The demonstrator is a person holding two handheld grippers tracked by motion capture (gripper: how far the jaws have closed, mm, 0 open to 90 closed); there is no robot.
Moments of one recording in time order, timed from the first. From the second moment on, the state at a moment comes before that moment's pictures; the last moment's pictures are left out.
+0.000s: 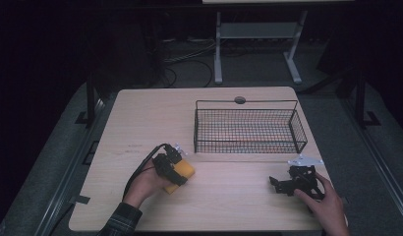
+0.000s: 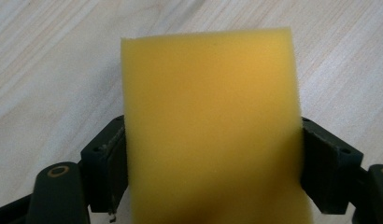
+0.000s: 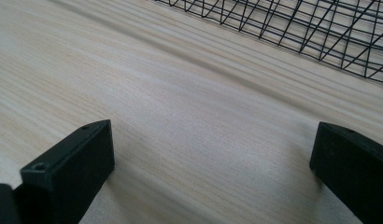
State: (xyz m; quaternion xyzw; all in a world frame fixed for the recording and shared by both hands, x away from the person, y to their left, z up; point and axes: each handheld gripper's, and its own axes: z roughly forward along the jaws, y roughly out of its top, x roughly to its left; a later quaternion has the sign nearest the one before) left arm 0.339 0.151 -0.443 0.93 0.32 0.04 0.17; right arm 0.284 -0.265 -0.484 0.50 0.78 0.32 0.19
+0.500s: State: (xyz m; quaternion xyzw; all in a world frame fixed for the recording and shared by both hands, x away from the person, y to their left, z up) left arm 0.340 0.152 -0.433 0.93 0.33 0.03 0.18; right arm 0.284 -0.265 -0.484 0.50 0.78 0.32 0.19
